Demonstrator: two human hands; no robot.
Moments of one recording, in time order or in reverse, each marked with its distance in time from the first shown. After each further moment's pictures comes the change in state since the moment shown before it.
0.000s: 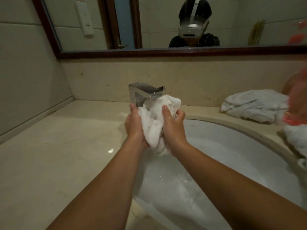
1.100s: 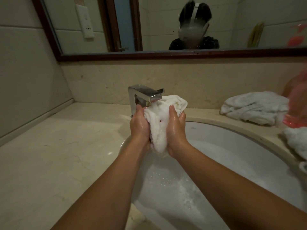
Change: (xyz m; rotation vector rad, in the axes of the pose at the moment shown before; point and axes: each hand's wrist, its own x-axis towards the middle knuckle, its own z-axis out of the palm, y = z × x) left_hand 0.009 -0.010 0.012 -0.114 -0.118 0.061; right_hand 0.014 0.000 0.000 0.227 0.037 0.096
